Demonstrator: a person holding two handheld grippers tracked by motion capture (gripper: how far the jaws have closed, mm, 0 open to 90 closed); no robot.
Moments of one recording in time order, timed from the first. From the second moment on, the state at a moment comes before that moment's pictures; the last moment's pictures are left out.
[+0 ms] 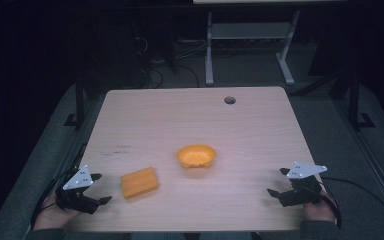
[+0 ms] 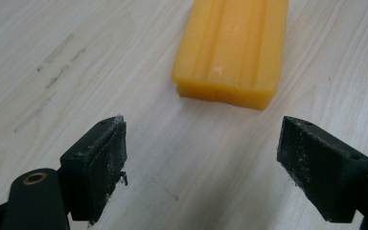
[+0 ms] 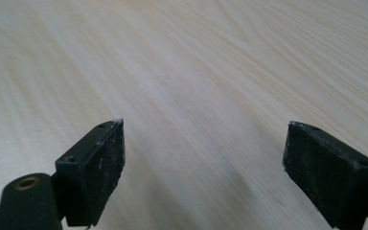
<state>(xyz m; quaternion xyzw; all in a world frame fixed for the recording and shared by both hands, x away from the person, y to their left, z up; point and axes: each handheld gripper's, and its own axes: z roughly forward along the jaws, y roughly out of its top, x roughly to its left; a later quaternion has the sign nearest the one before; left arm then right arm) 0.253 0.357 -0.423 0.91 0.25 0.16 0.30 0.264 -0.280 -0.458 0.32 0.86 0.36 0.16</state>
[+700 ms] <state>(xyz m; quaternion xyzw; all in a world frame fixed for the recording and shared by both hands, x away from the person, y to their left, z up) 0.259 0.333 -0.417 0.92 0.22 0.15 0.29 0.260 -0.278 -0.456 0.30 0.87 0.35 0.18</state>
